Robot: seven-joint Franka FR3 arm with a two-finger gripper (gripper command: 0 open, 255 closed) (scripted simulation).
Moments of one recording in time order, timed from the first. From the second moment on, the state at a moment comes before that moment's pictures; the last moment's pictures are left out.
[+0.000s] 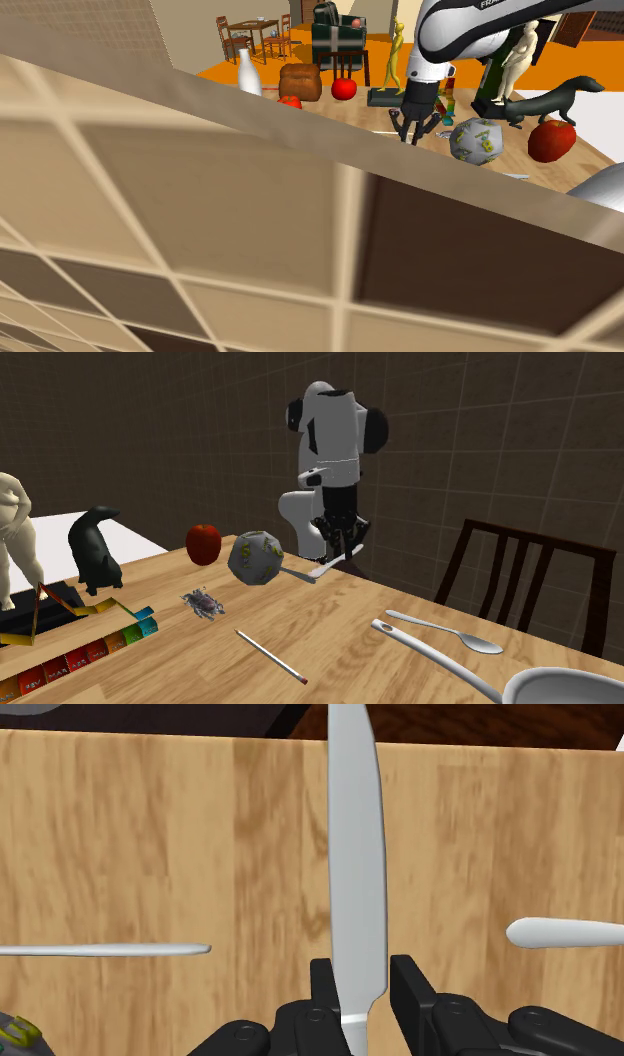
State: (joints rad) arm -0.26 -0.47 0.13 -2.48 0.16 1.97 0.67
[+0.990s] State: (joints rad) arm -0.27 -0.51 0.12 -2.30 0.15 1.76 0.69
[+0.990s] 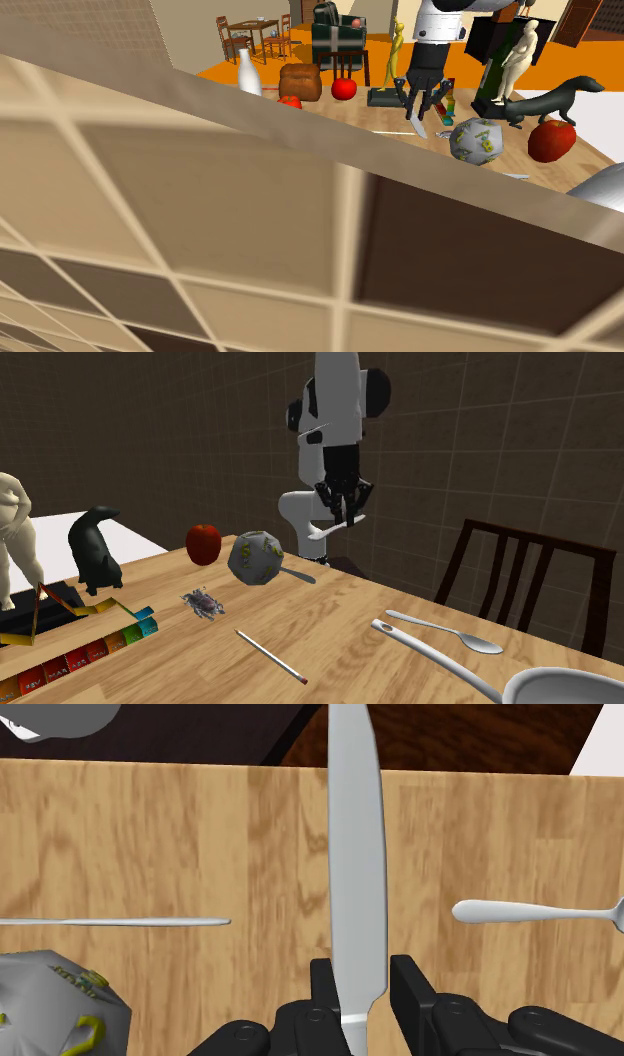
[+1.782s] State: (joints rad) arm -0.27 -0.49 0.11 -2.13 0.14 1.60 0.71
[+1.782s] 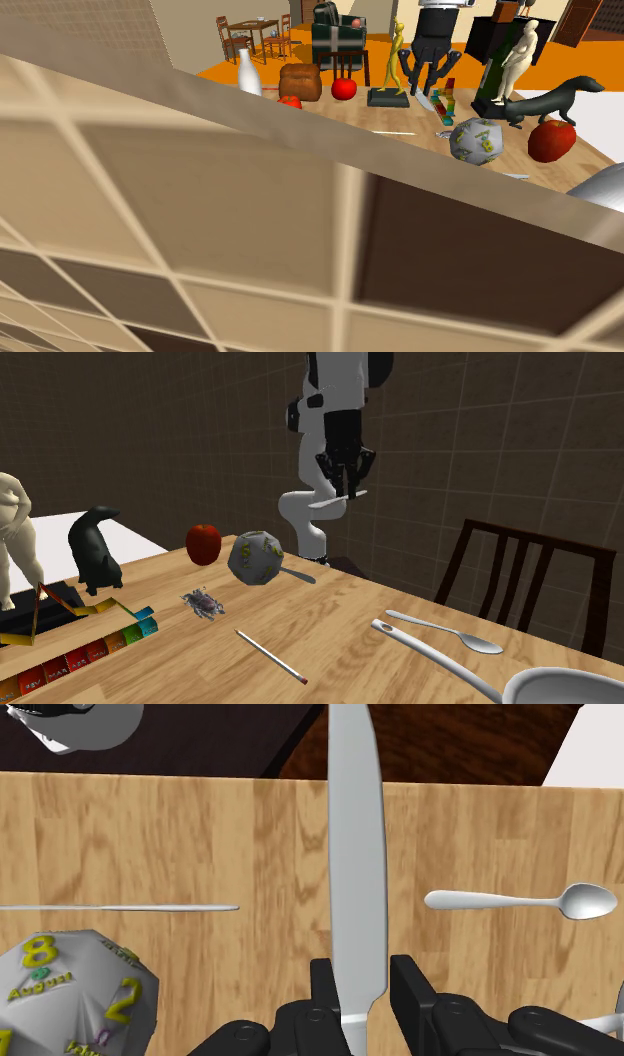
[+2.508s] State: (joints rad) arm -0.30 -0.58 0.02 -2.12 0.10 1.49 0.61
